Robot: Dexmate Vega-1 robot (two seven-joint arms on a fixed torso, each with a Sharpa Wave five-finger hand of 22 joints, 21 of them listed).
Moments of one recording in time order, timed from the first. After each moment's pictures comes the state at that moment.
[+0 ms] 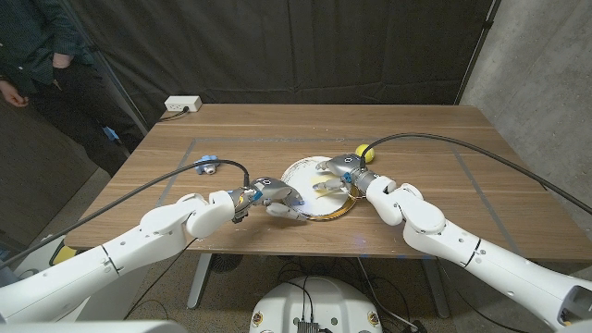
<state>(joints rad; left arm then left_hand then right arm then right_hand) 0.99 0.99 0.61 -1.99 0.67 -0.08 -0.15 0.62 0.11 -0.09 0.02 0.28 0.64 -0.04 0.21 0.19 0.59 -0.11 0.20 0.19 0.45 -0.05 0.19 0.18 0.41 -0.04 0.22 0.18 -0.86 -0.75 -0.78 -1.96 -0.93 -0.32 0.17 0.57 0.03 0.17 -0.06 0.19 0.39 -0.09 0.20 0.19 0.46 -0.09 0.20 0.18 0.37 -0.04 0.19 0.19 0.46 -0.05 0.20 0.20</state>
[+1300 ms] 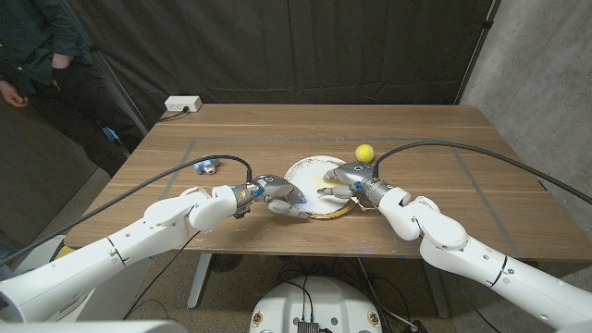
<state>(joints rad) 0.94 0.98 0.63 -1.95 0.66 -0.11 -0.20 0.61 0.12 -0.09 0.02 0.28 0.64 -0.04 0.21 0.18 0.59 -0.11 0.19 0.19 0.45 -0.05 0.19 0.18 0.41 -0.04 0.22 0.18 -0.98 -0.83 -0.73 -2.05 -0.89 -0.33 0.11 0.52 0.10 0.18 -0.04 0.19 0.59 -0.12 0.23 0.19 0.64 -0.10 0.25 0.18 0.54 -0.05 0.21 0.19 0.58 -0.06 0.25 0.20</state>
